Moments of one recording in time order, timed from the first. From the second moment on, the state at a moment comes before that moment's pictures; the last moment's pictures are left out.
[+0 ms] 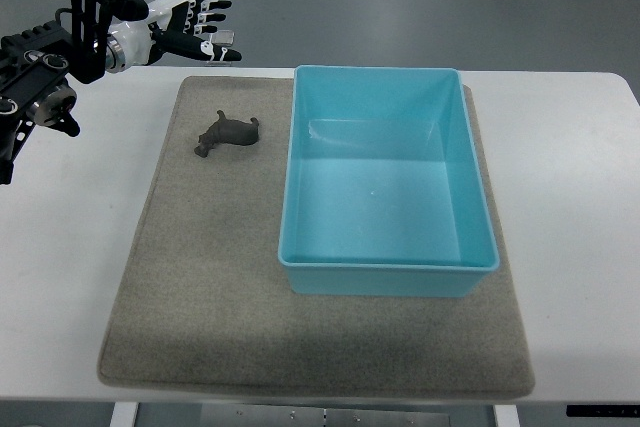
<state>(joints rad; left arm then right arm) -1.06 0.39 -0.55 -0.55 0.85 -0.38 -0.22 0.01 0.00 -0.01 0.12 -0.02 0.13 0.06</state>
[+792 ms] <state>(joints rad) -1.04 0.48 -0.45 -0.65 1.31 -0.38 -0.33 0.01 0.00 -0.01 0.12 -0.02 0.13 0.06</state>
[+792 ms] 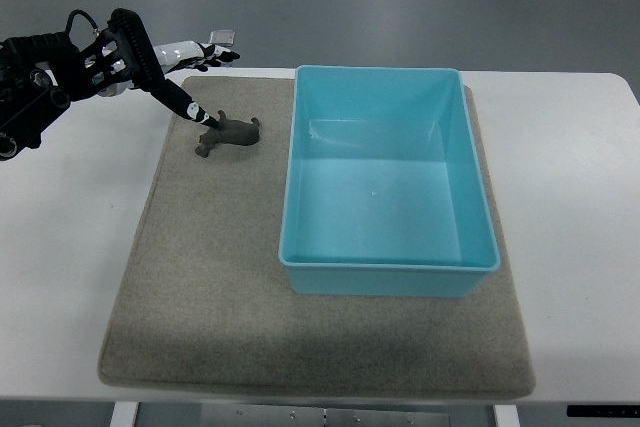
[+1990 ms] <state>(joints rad) -1.02 0.47 -0.30 -0.68 1.33 -0.24 -0.33 0.01 0.00 -0.01 0.12 -0.02 0.13 0.06</state>
